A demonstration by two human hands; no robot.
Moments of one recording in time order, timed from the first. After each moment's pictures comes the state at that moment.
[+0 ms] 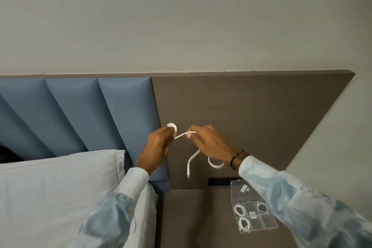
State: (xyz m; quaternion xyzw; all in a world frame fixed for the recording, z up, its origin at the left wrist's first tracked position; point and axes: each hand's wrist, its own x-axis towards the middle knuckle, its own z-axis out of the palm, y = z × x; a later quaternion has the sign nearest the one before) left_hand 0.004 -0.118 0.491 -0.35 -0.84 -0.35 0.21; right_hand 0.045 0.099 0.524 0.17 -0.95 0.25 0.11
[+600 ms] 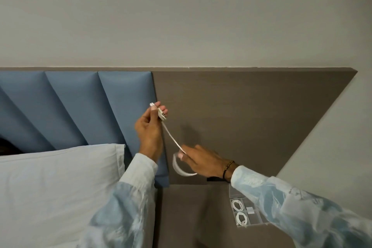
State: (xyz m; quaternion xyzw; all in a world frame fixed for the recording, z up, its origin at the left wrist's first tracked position) left_hand 0.002 -0.090 0.524 -0.01 -0.48 -0.87 0.11; right_hand 0.068 0.077 0.475 0.22 -0.95 0.23 -0.01
